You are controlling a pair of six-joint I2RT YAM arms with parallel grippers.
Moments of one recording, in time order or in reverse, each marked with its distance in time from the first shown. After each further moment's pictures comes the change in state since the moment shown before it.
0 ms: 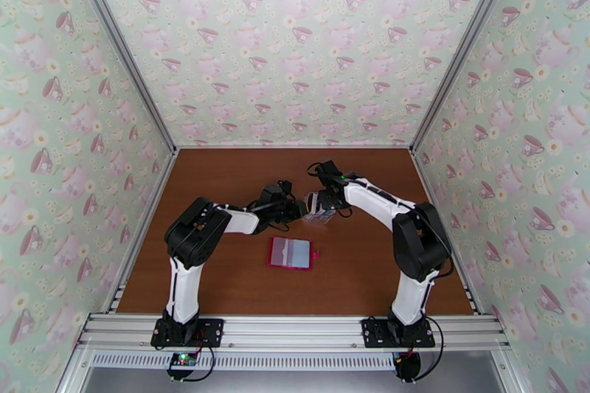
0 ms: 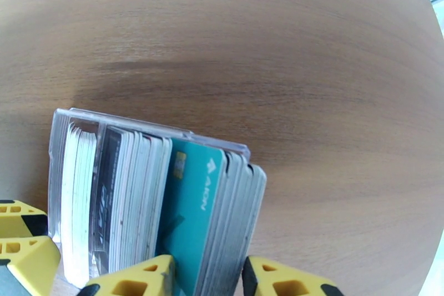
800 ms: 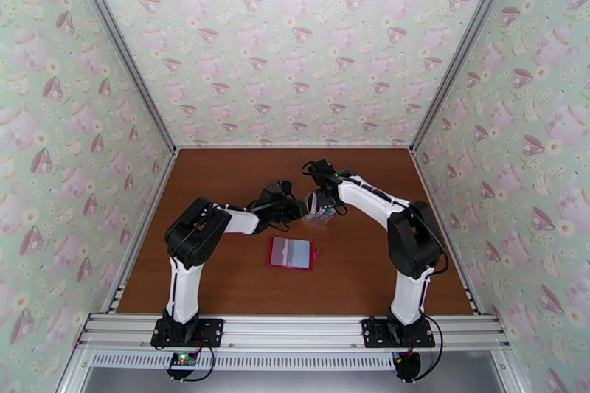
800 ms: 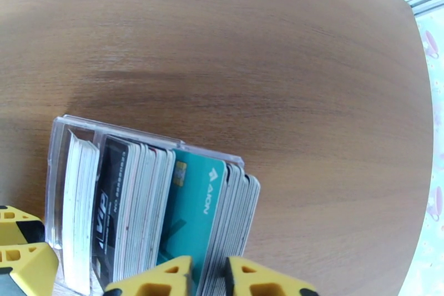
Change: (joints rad) left arm 0.000 0.000 0.000 0.000 0.000 -0.001; right arm 0.031 0.026 0.062 -0.052 0.079 -0.012
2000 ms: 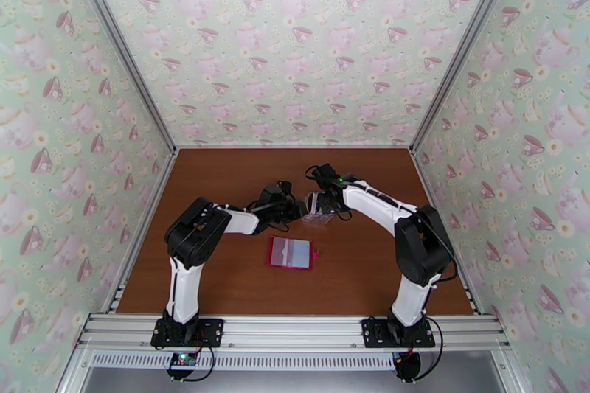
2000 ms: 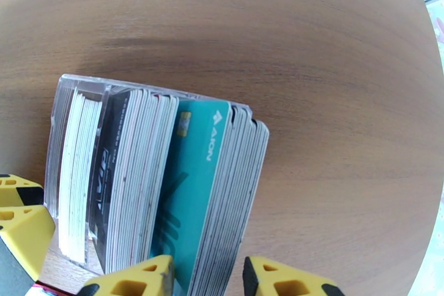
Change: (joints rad) left arm 0.000 0.000 -0.006 0.011 0.000 -0.007; right arm 0.000 -0.071 -0.098 0.020 -0.068 0.021
